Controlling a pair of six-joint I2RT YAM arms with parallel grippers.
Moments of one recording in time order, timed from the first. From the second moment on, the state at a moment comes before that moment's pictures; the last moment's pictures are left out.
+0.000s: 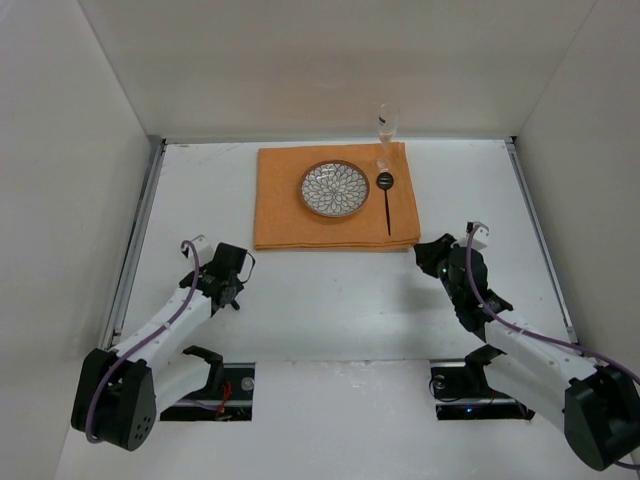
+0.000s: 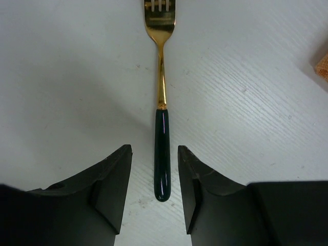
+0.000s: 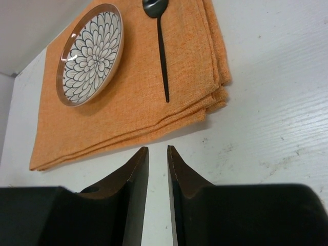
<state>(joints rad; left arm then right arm) -0.34 1.02 0.50 -0.59 -0.54 -0.88 0.43 0.88 0.29 0.28 0.28 0.76</state>
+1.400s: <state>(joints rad) -0.53 1.14 0.66 -0.32 -0.50 -0.66 0.42 0.81 0.30 0.30 0.28 0.75</state>
